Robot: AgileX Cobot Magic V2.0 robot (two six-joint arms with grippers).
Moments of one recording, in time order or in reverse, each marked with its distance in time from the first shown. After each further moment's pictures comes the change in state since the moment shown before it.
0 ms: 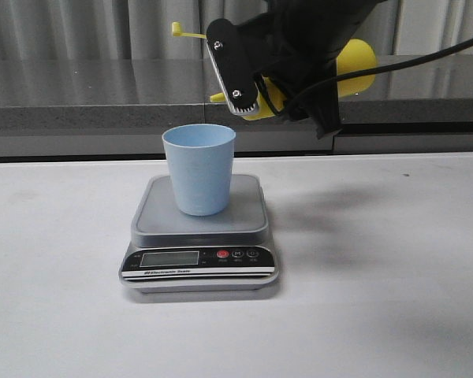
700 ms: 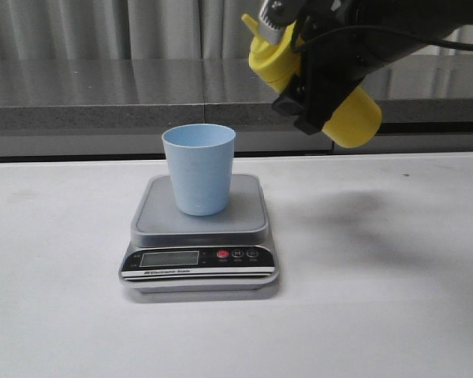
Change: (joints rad) left arm 0.000 0.000 0.000 0.000 0.000 0.000; right arm -0.201 -0.103 0.219 0.773 -0.553 -0.130
